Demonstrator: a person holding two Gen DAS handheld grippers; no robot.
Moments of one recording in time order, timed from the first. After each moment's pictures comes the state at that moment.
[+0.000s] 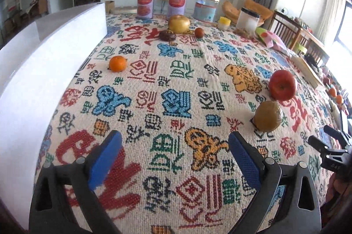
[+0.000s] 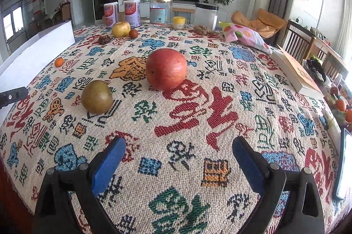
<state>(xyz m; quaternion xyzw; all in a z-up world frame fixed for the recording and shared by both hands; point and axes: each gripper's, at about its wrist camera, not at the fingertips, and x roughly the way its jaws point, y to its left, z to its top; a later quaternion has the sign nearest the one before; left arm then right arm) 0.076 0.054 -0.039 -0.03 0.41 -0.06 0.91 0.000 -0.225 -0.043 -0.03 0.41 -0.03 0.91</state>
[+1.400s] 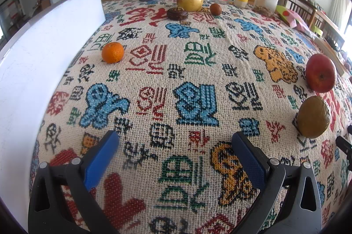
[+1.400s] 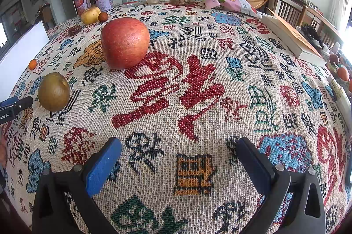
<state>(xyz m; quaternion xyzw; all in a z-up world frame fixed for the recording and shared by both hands) 0.118 0.047 -0.074 0.01 0.45 -0.03 0.89 0.024 -0.254 -0.072 0.01 0.46 -0.06 0.88</state>
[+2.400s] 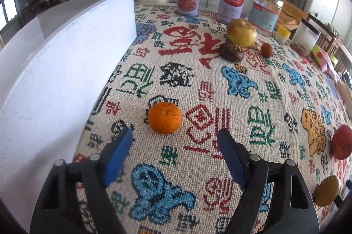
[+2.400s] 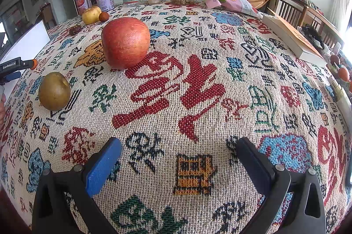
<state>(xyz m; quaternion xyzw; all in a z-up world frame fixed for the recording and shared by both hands) 0.214 0.116 -0.064 -0.04 0.45 0.03 0.89 0.024 -0.254 -0.072 0.01 0.46 -0.06 0.88</state>
